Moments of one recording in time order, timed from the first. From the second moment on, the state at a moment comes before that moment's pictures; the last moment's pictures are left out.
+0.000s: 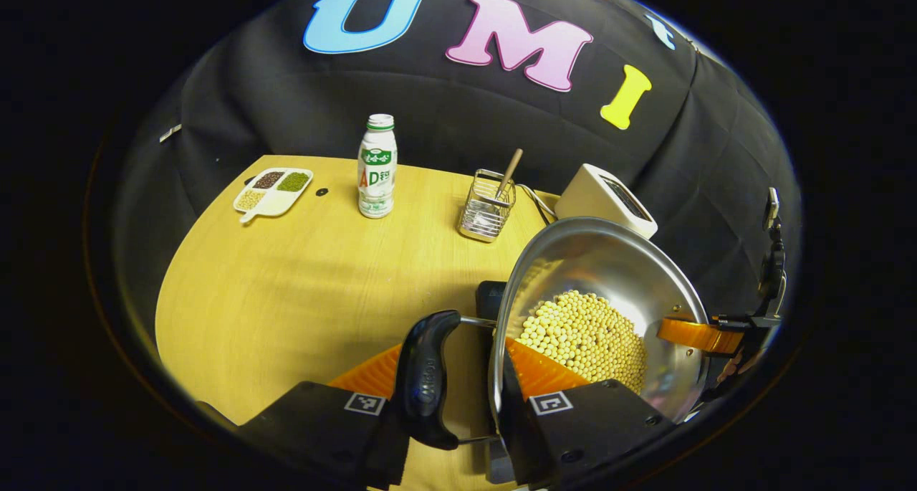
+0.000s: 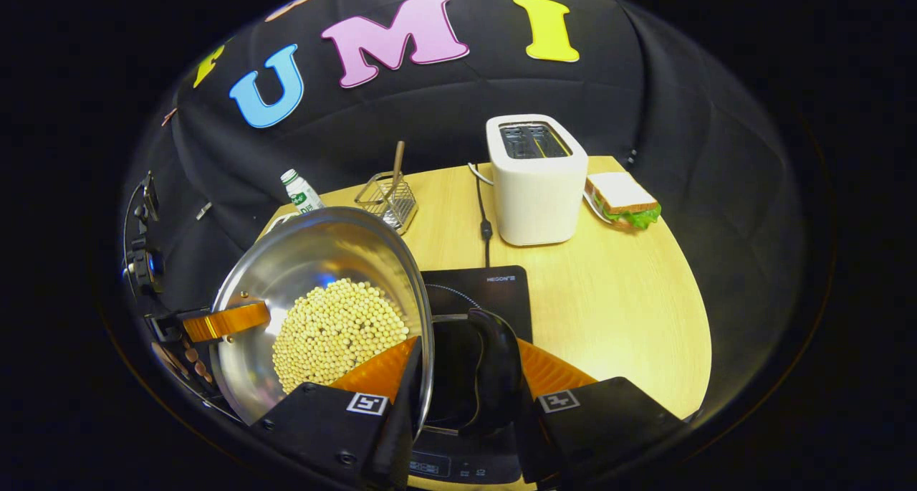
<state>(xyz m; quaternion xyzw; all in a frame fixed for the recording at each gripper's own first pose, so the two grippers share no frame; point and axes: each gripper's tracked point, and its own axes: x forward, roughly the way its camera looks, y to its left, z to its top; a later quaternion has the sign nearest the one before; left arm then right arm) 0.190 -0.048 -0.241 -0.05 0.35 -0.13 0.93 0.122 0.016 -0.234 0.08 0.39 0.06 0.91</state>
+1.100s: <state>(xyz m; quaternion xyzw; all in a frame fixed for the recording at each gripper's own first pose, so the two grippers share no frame) 0.216 -0.091 -0.298 -0.06 0.36 -0.12 0.92 0.154 -0.028 -0.298 0.08 0.43 0.06 0.90</state>
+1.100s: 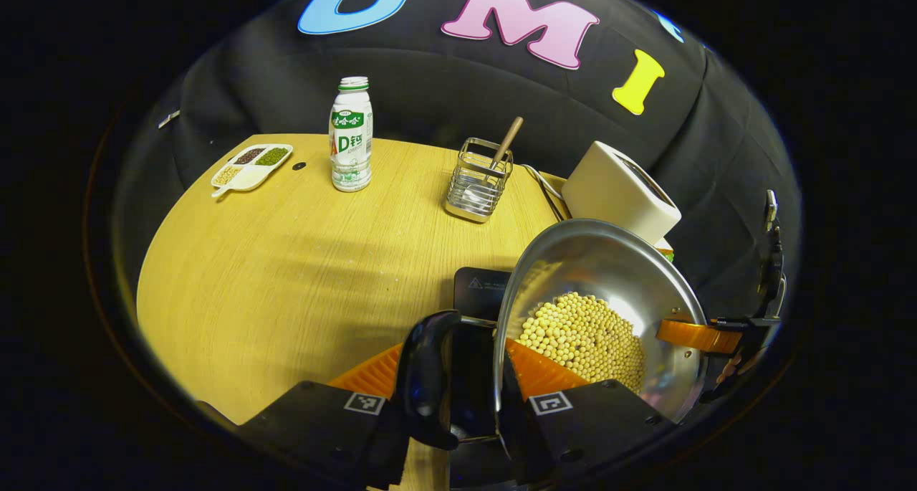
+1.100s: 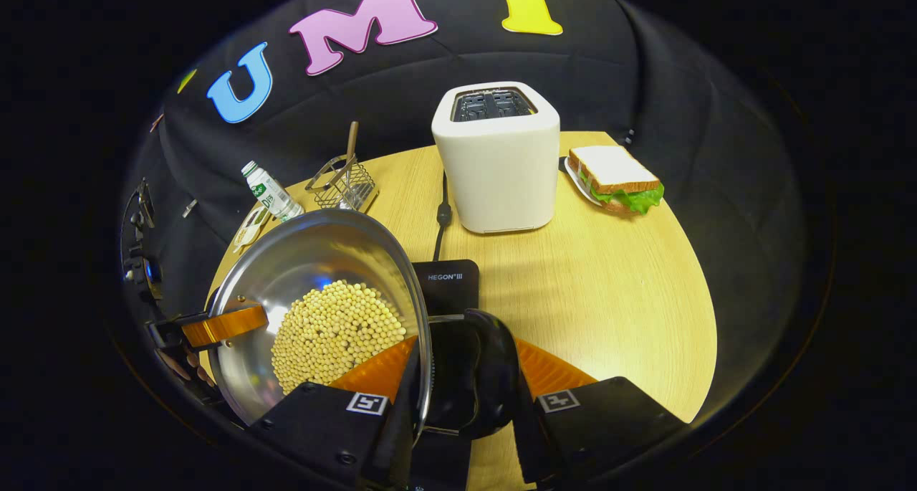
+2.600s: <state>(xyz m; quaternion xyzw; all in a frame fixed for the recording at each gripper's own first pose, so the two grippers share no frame) 0.179 -0.075 -0.283 -0.05 0.37 -0.06 0.93 0.119 -0.056 -0.262 0.07 0.38 0.01 0.92</state>
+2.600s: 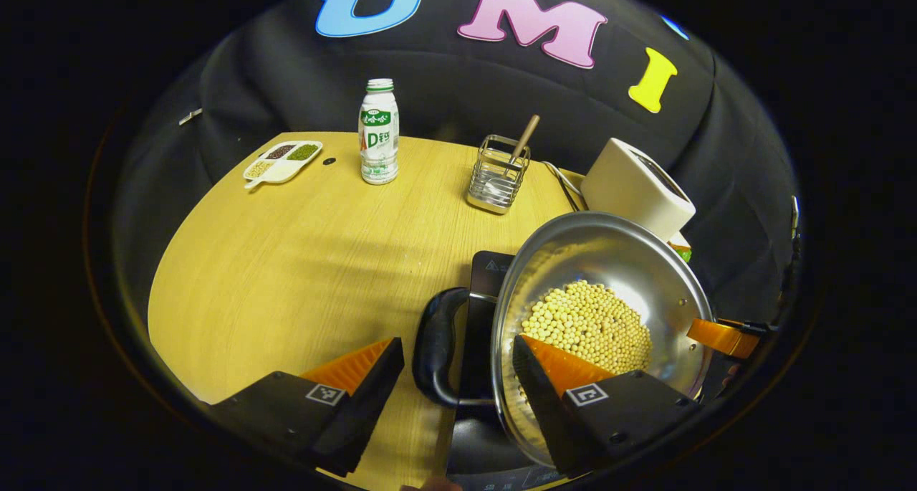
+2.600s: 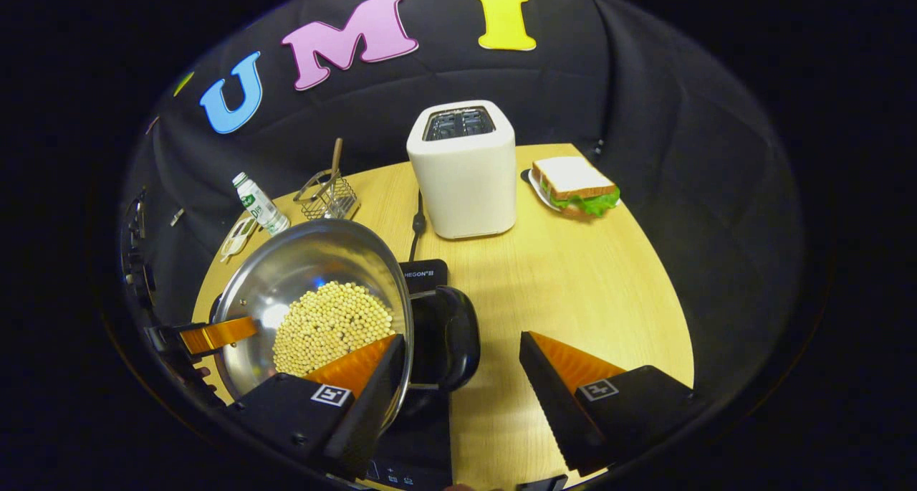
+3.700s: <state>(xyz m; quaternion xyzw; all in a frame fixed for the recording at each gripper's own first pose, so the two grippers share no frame) -0.026 0.036 -0.066 0.01 0.01 -0.02 1.00 -0.050 -0.076 -0.039 0.04 0.02 -0.06 1.00</state>
